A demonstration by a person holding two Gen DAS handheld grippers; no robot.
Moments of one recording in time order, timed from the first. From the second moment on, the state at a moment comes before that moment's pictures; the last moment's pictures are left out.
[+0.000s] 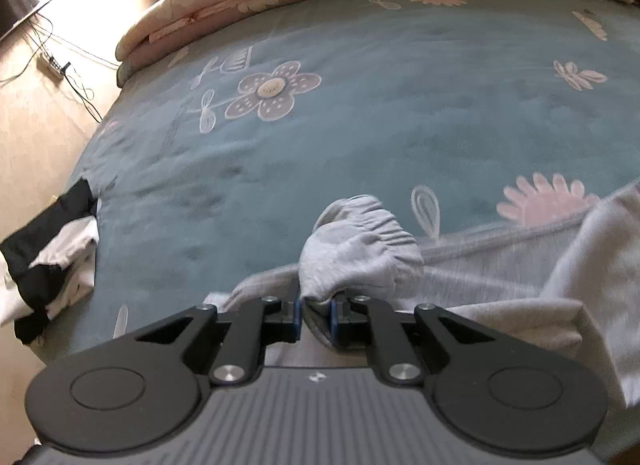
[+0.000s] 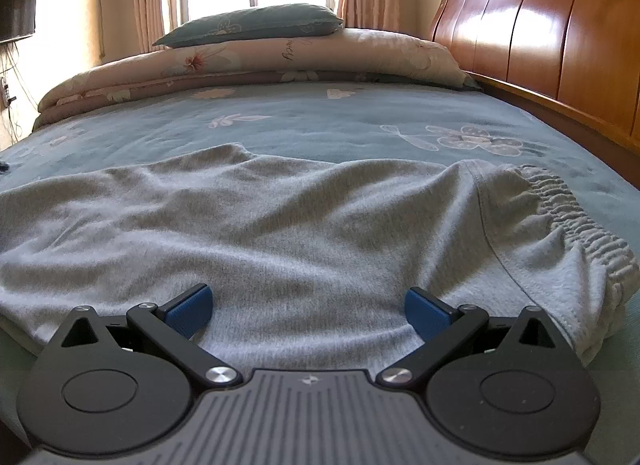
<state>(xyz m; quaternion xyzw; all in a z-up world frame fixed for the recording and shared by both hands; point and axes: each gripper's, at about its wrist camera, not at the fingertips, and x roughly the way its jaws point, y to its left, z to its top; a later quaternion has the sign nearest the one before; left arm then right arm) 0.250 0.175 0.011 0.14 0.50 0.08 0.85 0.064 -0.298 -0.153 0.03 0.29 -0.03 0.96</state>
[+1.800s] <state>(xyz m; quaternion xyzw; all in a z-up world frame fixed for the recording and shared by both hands) 0.241 0.184 -0.103 0.13 0.43 -0.25 0.86 0.122 -0.158 -0.136 -0.05 0.38 0.13 0.91</state>
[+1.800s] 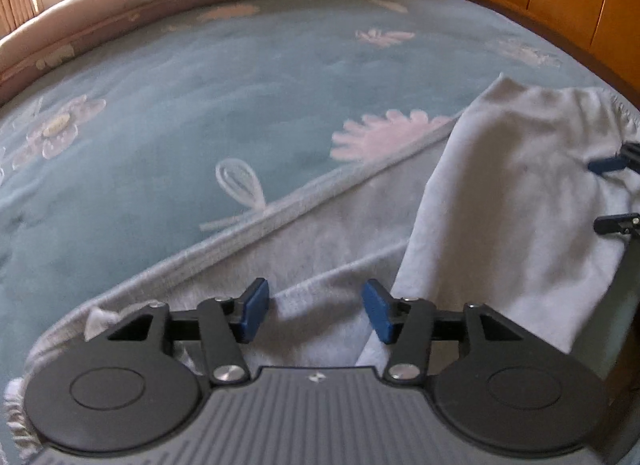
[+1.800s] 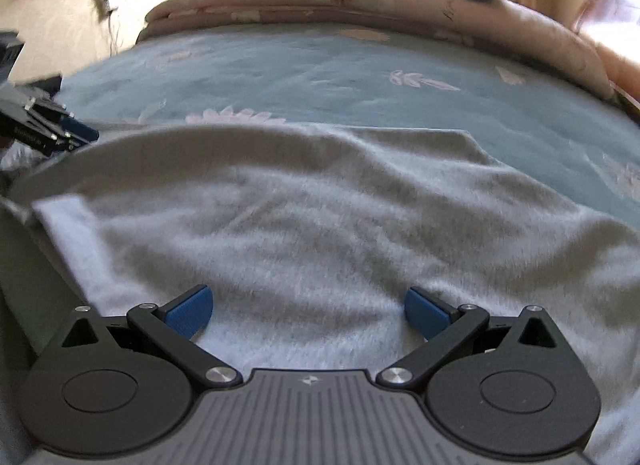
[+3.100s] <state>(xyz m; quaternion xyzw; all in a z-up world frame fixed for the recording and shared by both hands) 0.248 0.137 -0.088 0.40 0.43 -0.43 0.68 0.135 -0.155 -0.111 0.02 0.36 0.18 0.92</state>
